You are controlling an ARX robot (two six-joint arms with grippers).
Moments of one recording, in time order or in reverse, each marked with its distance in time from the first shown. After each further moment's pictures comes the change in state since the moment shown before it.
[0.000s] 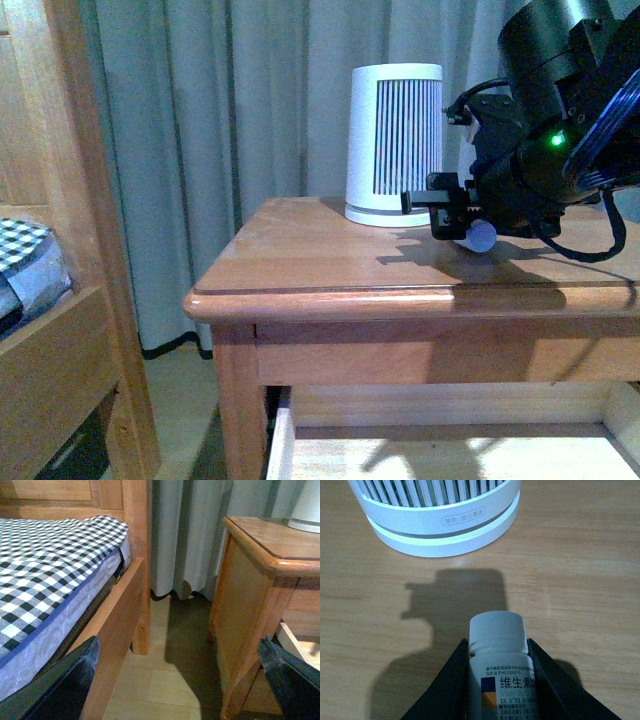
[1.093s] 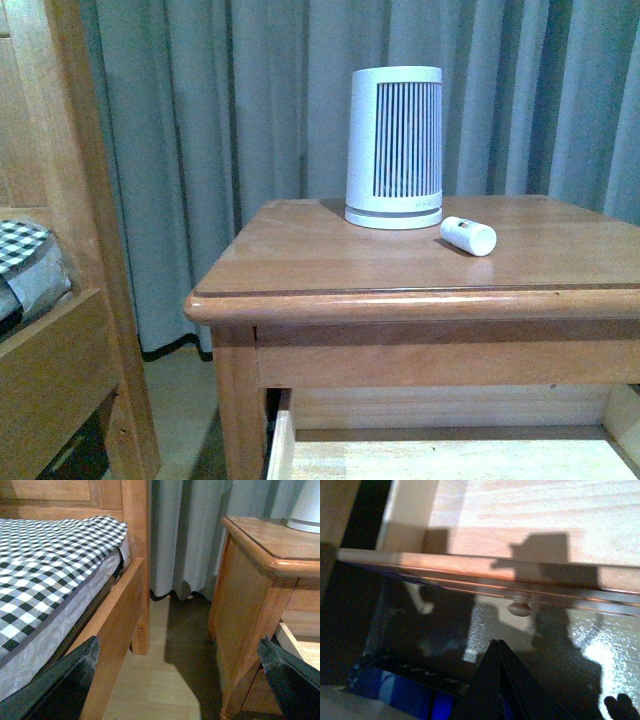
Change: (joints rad) left arm 0.000 0.000 0.000 0.000 0.000 0.000; right arm 0.177 -1.327 -1.157 -0.504 -0.219 0.304
